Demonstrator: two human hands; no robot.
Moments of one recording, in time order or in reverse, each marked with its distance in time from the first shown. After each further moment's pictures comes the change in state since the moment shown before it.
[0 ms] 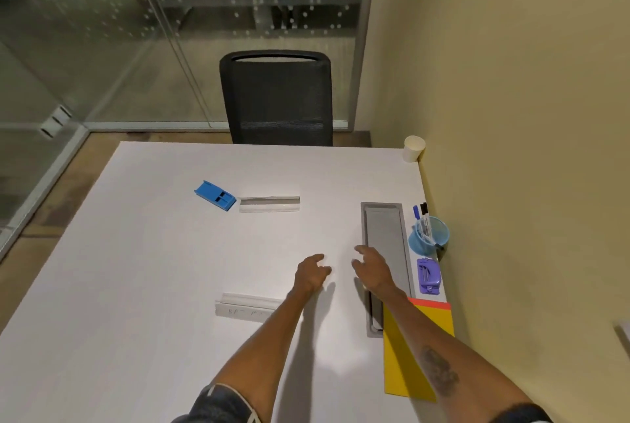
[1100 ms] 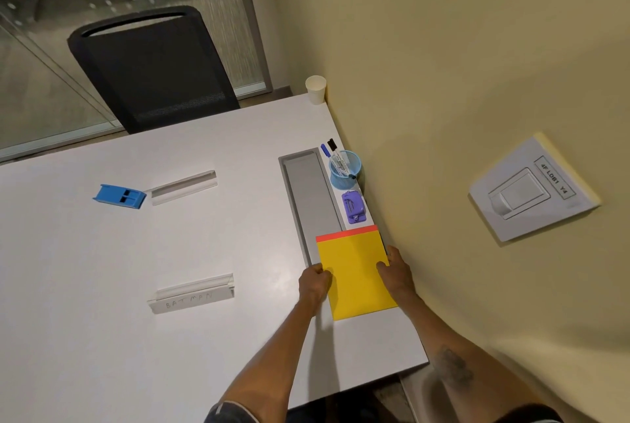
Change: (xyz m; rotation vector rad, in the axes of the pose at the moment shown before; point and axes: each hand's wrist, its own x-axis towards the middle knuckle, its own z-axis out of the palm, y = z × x) left_hand -0.073 -0.020 0.180 -0.018 -0.193 -0.115; right_hand -0.110 0.208 -0.040 0.301 0.256 0.455
